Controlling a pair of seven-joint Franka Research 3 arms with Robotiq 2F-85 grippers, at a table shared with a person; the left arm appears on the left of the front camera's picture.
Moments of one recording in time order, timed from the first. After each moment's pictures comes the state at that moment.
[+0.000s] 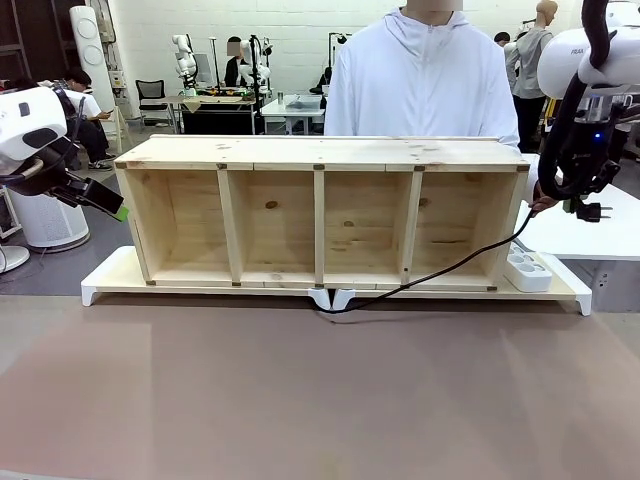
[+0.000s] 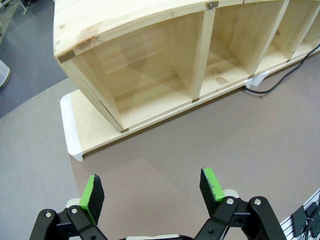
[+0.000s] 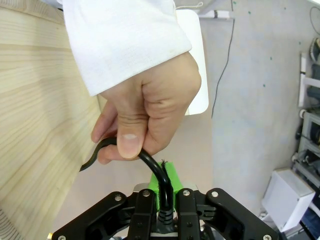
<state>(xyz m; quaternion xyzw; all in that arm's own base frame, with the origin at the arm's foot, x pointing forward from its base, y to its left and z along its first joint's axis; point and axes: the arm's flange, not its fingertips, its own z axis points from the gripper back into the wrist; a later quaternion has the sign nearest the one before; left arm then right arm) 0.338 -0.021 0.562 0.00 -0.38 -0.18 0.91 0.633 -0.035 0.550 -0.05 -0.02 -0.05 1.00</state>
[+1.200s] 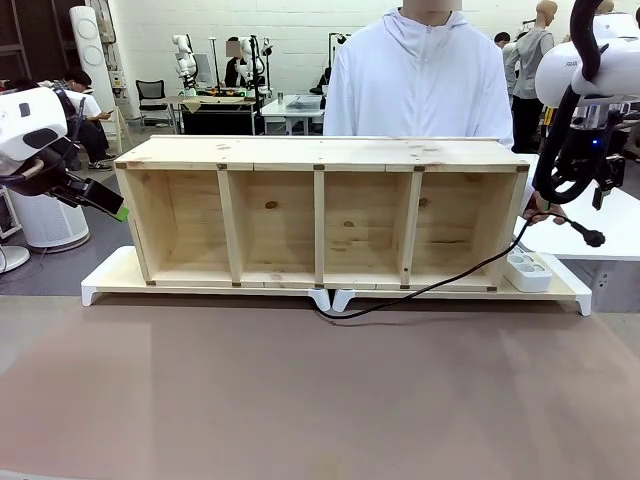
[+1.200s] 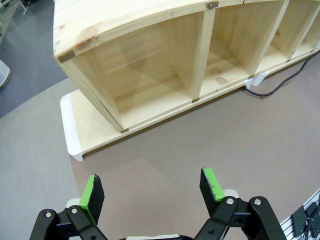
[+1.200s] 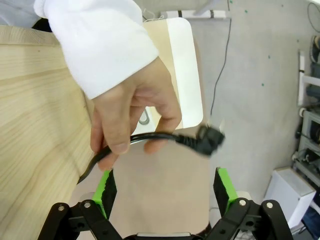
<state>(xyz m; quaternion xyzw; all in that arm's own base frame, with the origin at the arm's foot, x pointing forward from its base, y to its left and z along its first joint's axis) 0.338 -0.021 0.562 0.00 -0.38 -0.18 0.91 0.654 -0.047 0.537 -0.05 -0.02 -0.06 1.00</state>
